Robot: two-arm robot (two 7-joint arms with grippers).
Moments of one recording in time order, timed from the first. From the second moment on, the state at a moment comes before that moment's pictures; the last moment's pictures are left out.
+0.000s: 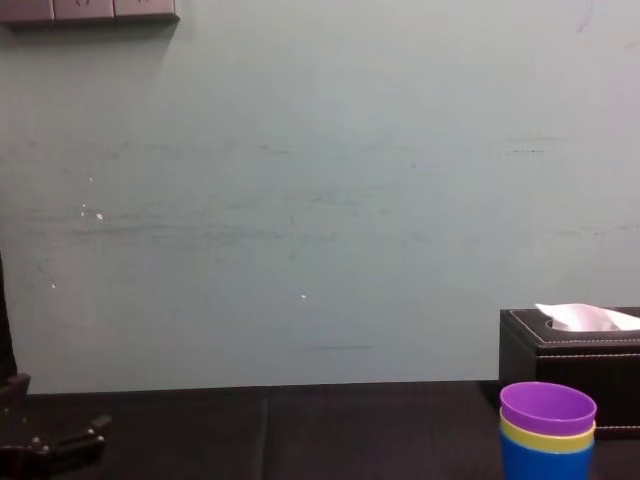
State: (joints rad) left arm -0.20 0.60 0.45 -1.41 -0.25 -0.12 0.03; right arm -0.07 0.37 -0.04 -1.70 0.25 0.16 0.17
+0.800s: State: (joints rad) left arm -0.20 0.60 0.45 -1.41 -0.25 -0.12 0.03; right arm -0.07 0.35 -0.04 -1.65 0.20 0.15 0.15
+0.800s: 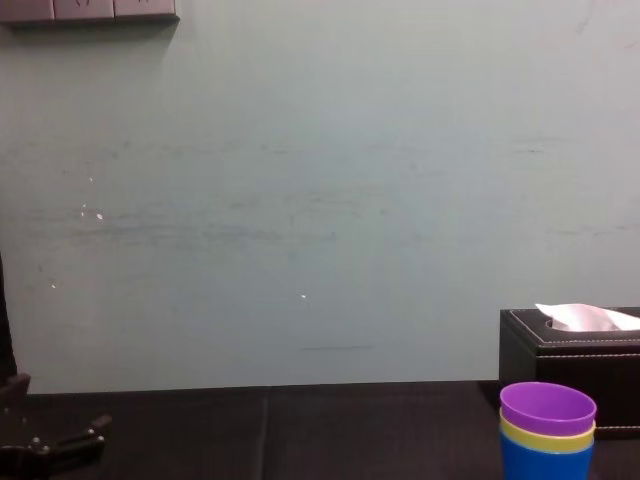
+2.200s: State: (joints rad) left arm -0.20 0.60 0.45 -1.41 -0.25 -0.12 0.03; right arm -0.08 0.35 -0.04 -1.65 0.21 0.15 0.15
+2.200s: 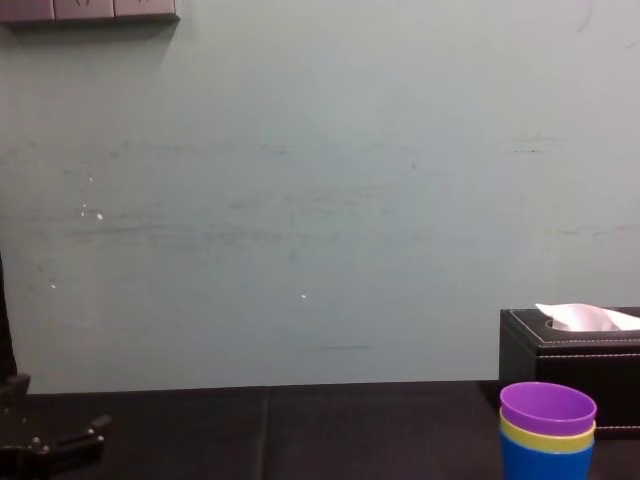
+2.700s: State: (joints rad) left arm -0.20 0.60 0.45 -1.41 -0.25 -0.12 0.03; right arm -0.08 0.35 -0.04 -1.65 0.21 0.15 0.15
